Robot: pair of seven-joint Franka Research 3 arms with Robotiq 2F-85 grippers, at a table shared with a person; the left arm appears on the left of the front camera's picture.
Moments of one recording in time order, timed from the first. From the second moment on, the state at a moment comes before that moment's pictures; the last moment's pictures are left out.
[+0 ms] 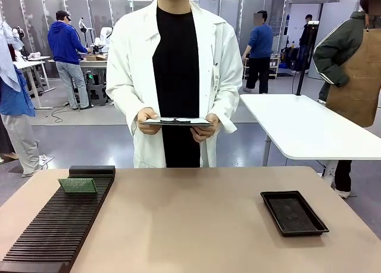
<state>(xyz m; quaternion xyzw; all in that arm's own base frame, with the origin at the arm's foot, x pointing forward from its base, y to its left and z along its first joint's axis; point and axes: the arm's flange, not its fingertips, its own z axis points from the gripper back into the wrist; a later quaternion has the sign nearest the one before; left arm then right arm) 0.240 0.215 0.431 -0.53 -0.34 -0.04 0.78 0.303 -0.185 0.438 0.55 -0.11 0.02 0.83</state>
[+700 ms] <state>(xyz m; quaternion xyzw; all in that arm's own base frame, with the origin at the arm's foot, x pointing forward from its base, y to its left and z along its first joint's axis) 0.275 0.154 0.537 -0.35 -0.30 -0.24 0.86 0.303 -0.185 0.438 0.54 -0.11 0.02 0.83</state>
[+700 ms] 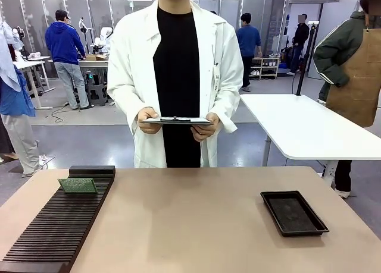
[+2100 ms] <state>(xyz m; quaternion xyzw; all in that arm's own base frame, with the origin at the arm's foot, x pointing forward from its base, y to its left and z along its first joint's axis) 0.413 -0.014 0.480 -0.04 -0.15 -0.49 0.86 0.303 -0.185 0.438 0.54 -0.11 0.02 0.83</state>
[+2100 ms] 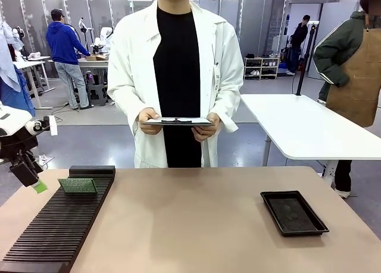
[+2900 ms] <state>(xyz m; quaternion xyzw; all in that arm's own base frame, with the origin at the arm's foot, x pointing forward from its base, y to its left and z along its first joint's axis) 0.495 -0.002 0.436 0.06 -0.08 -0.77 0.64 0.302 -0.186 0.439 0.54 -0.11 0.02 0.83</state>
